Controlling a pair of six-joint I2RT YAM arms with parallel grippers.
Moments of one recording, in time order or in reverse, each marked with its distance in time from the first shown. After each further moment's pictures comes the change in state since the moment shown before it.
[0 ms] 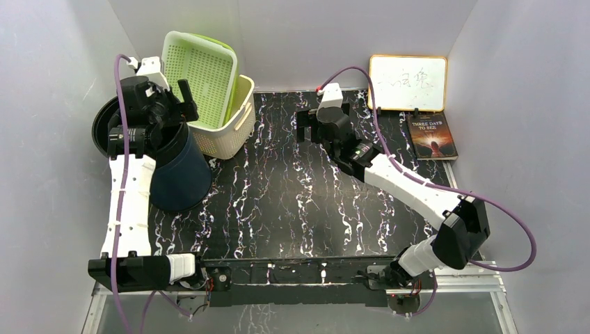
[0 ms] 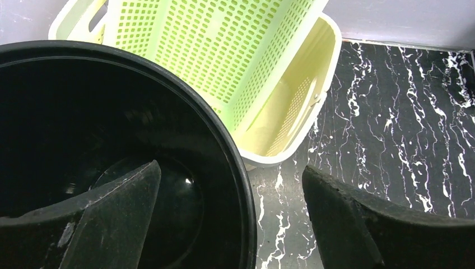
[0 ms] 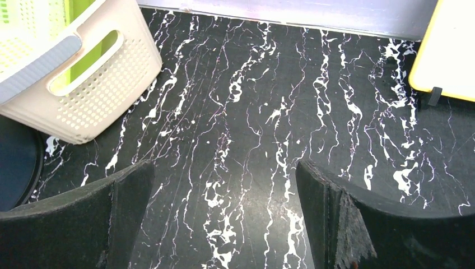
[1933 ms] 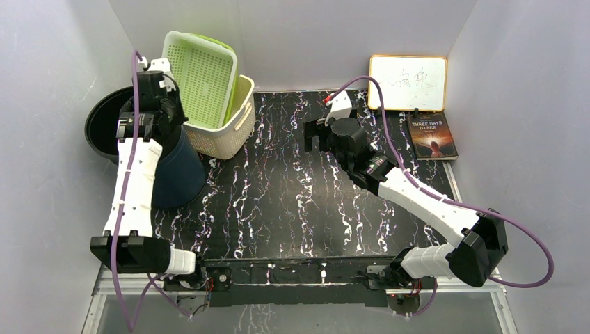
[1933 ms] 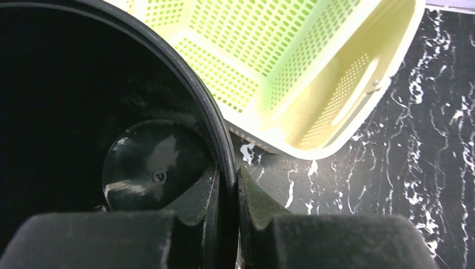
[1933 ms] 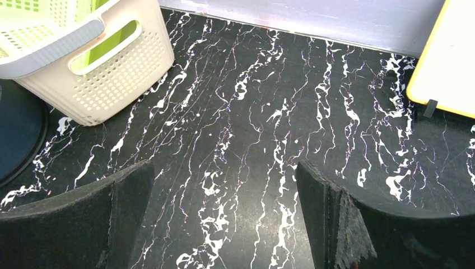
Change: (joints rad) left arm -0.055 0.127 0.085 -0.125 -0.185 -0.001; right arm 0.000 -0.164 -0.163 0.081 -0.072 -0.091
